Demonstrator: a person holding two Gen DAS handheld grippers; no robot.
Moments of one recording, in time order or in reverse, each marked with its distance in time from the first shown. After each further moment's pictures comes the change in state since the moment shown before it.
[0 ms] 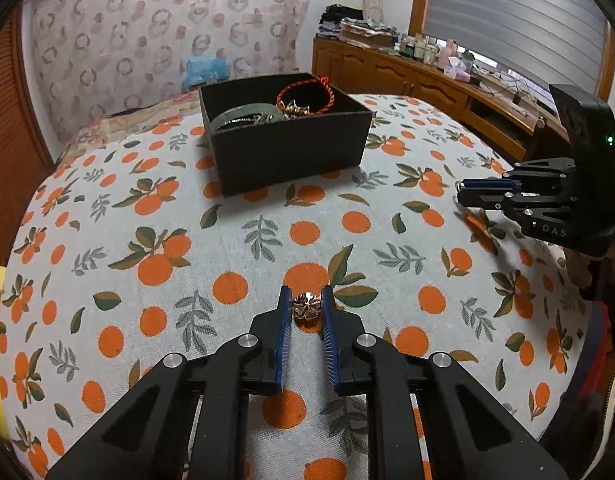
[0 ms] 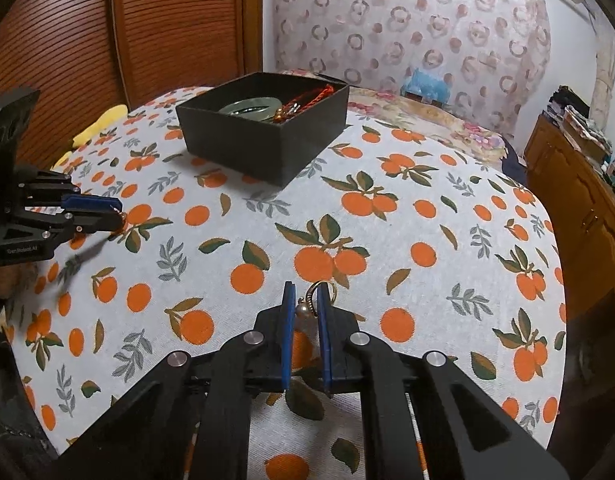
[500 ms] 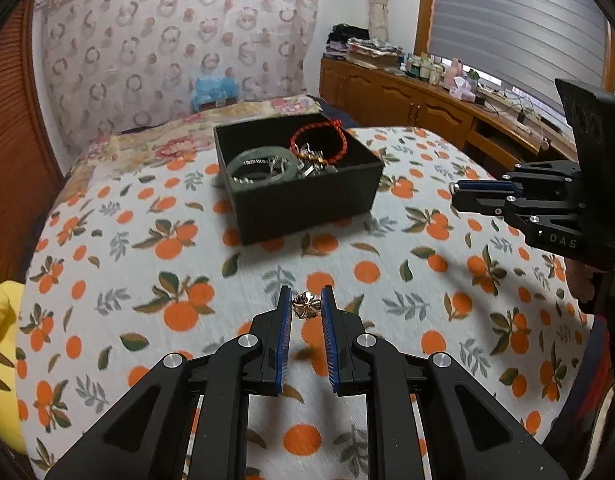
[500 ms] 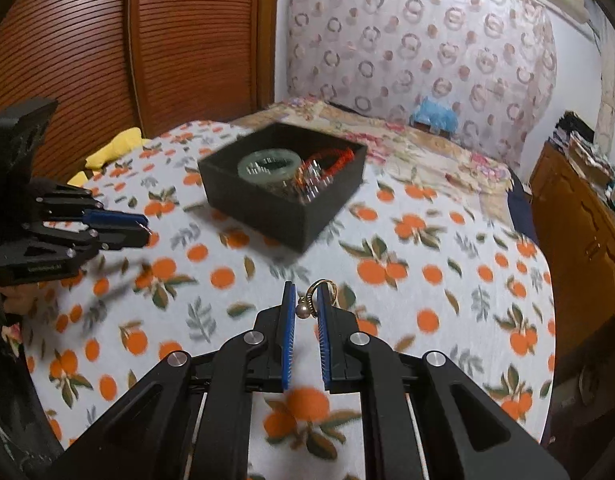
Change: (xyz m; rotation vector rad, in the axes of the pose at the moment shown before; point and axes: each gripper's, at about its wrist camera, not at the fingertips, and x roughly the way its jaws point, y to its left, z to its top) left arm -0.012 0.010 0.027 -0.009 -0.075 0.026; right arm -0.016 0.018 0.045 -0.054 -0.096 0.028
